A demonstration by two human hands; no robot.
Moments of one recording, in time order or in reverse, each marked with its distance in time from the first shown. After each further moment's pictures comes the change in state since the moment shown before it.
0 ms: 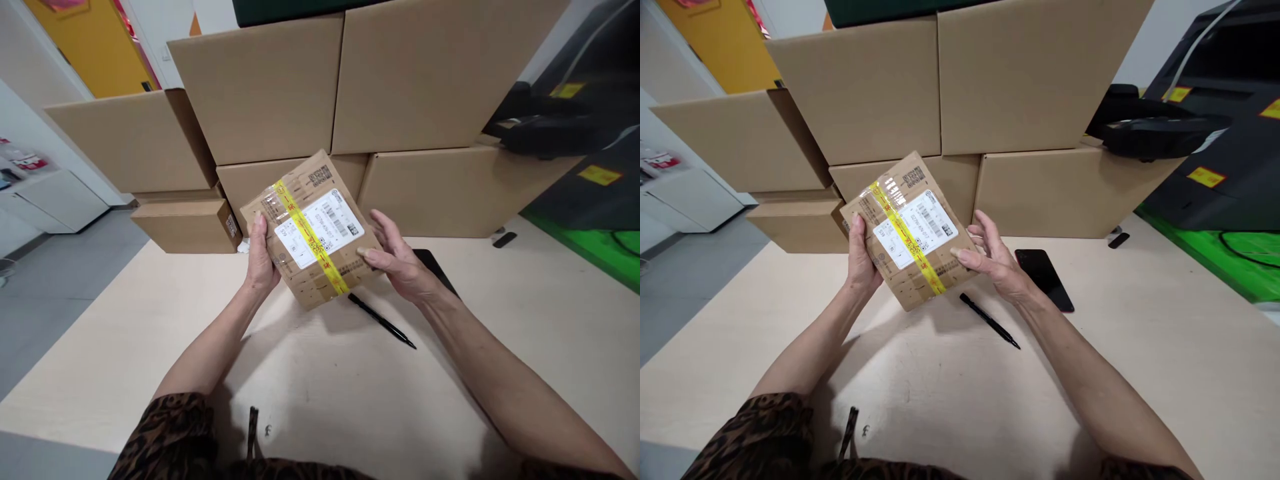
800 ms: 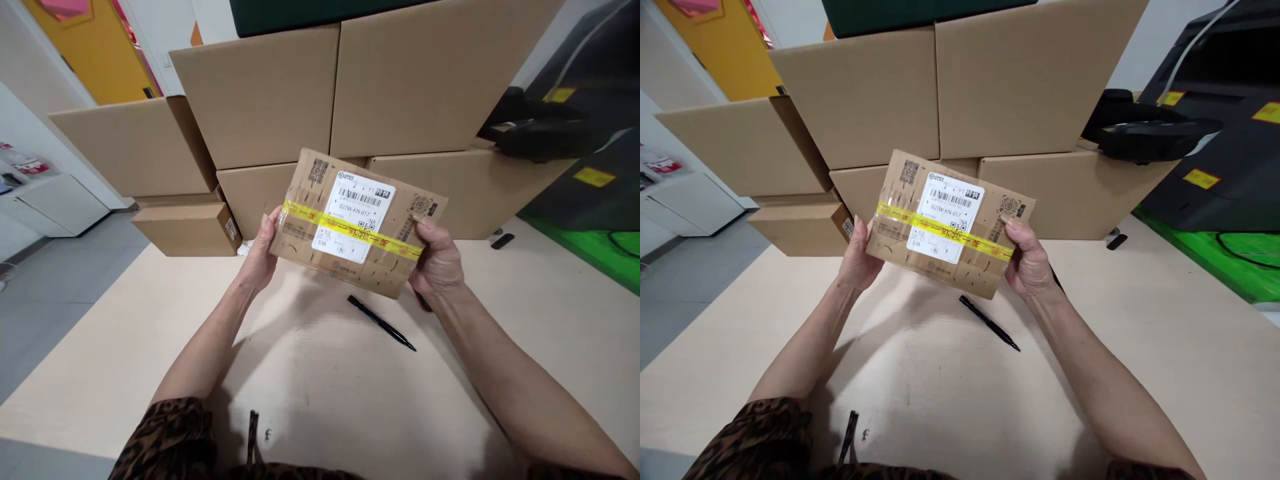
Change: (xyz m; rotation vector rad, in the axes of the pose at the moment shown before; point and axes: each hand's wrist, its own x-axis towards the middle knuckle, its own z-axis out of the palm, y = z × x) left_hand 0.003 0.018 -0.012 0.208 -0.200 -0.020; right_hand 0.004 -0.026 0.001 0.283 0.204 -0.170
